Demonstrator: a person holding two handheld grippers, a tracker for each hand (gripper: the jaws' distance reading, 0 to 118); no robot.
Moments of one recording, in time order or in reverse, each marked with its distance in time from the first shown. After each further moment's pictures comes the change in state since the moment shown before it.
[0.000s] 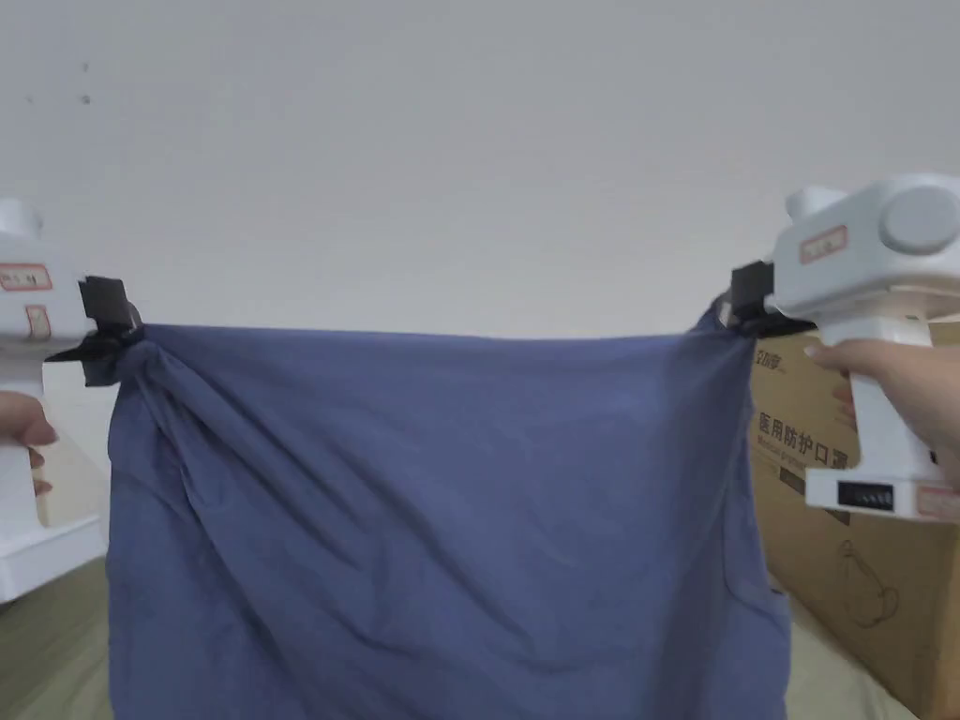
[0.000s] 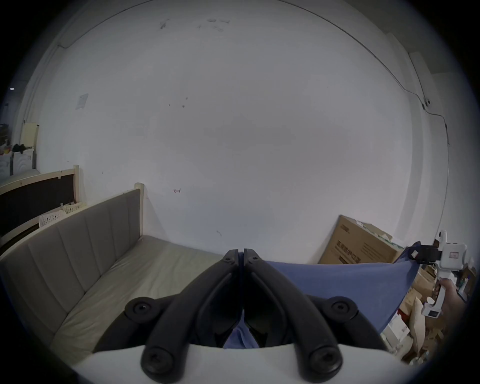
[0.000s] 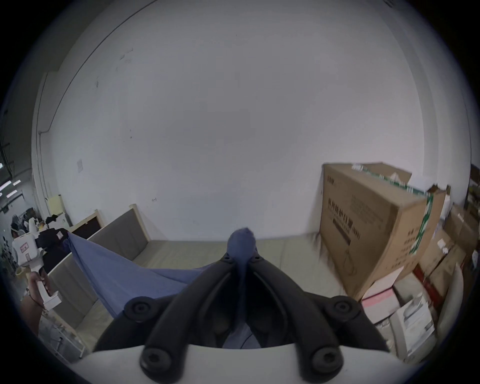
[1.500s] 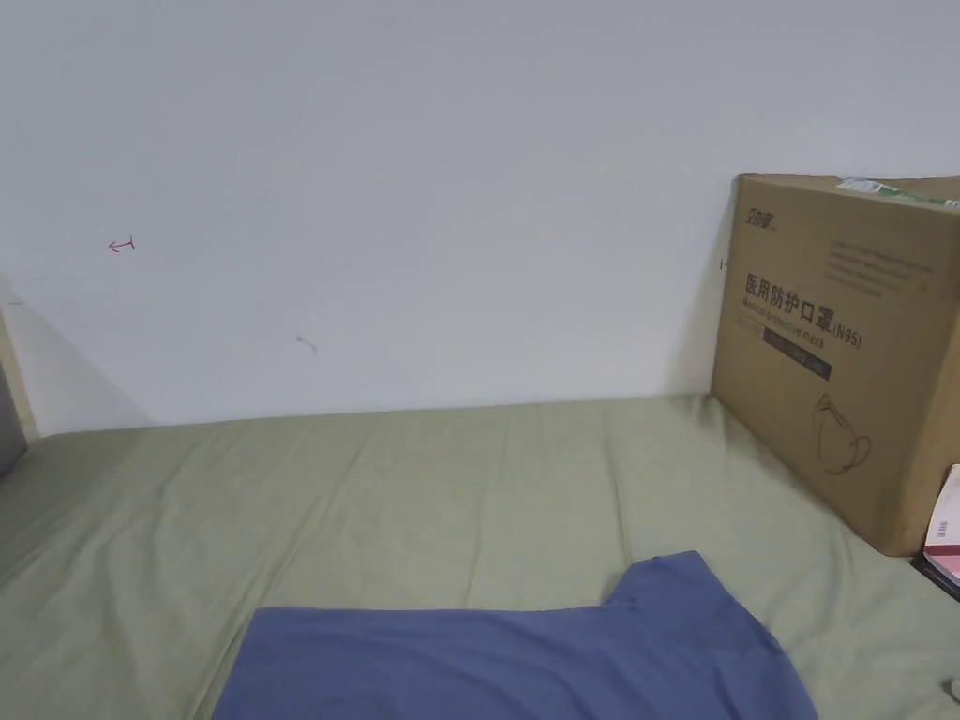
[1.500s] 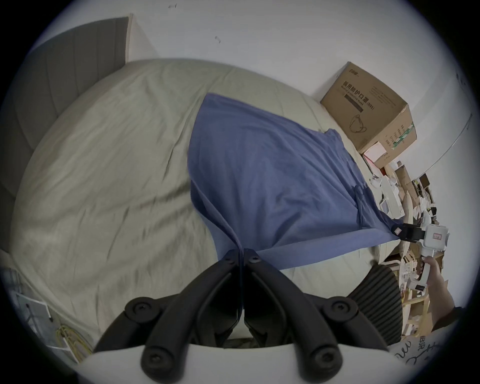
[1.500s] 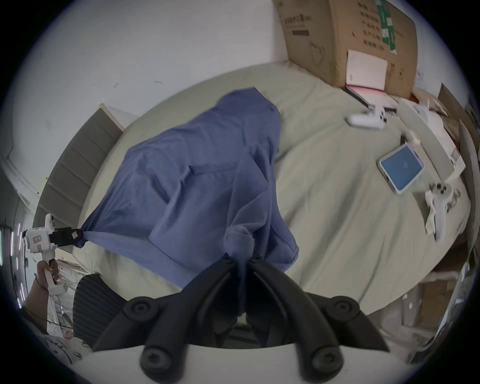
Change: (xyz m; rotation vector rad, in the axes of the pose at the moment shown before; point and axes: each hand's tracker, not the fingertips) left arm -0.078 -0.407 0.143 -0.912 -0.086 0.035; right arm 0.108 -0.462 0.138 -0.726 -0.061 -0.225
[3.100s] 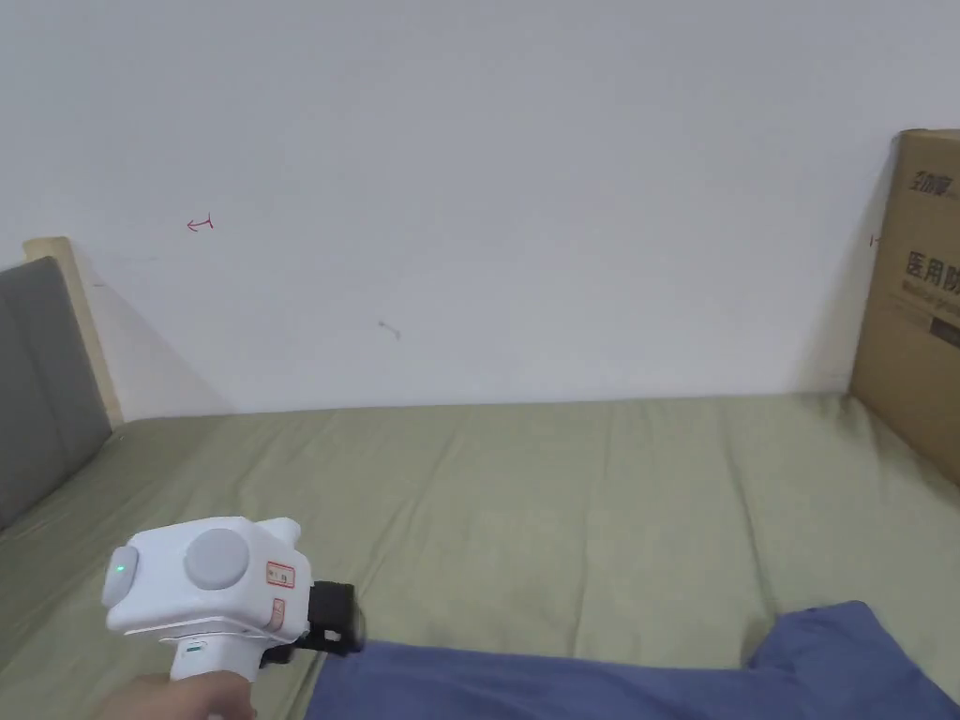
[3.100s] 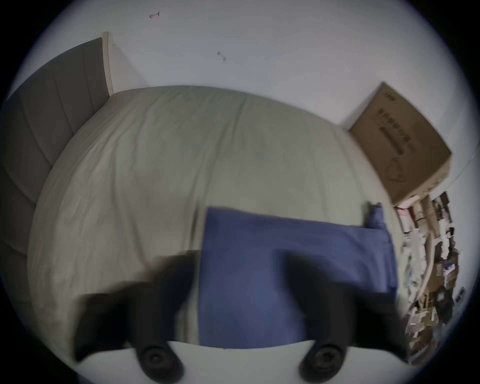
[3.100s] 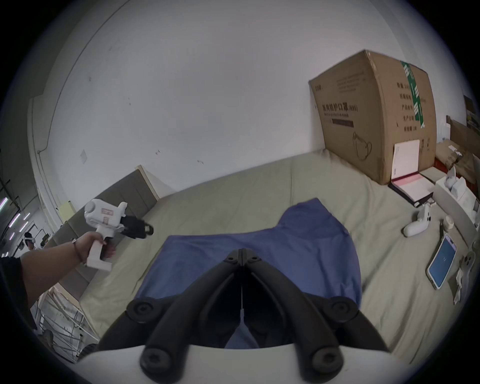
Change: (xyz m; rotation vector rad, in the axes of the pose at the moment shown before) left arm -0.016 0.324 -0.158 0.060 0.154 -0.030; right arm -0.124 0.100 -0.030 0.535 0.170 0.068
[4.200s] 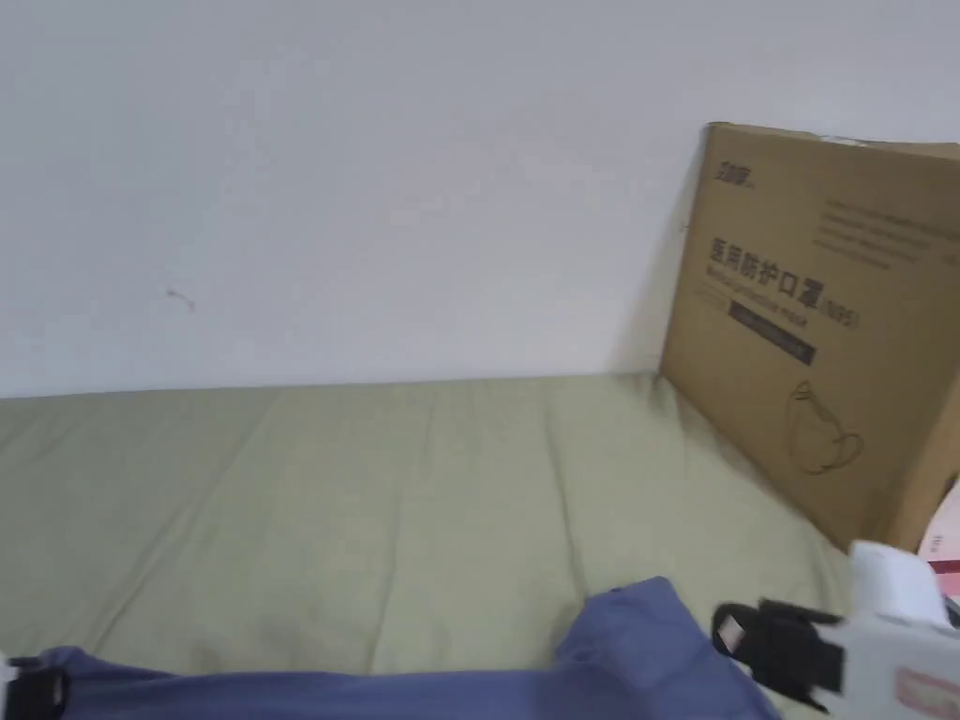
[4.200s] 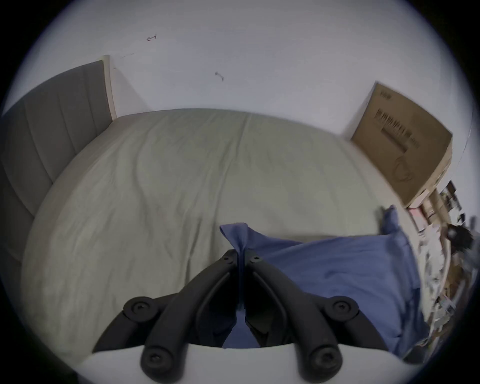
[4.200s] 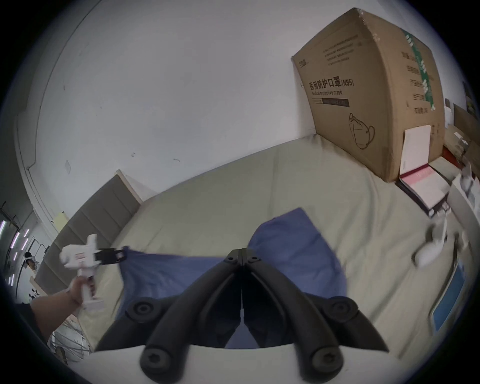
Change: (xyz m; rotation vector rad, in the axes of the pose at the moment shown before) left arm 0.008 -0.055 0.006 0.224 -0.045 -0.026; right arm 0.101 0.083 -0.113 -0.086 -0.034 -0.071
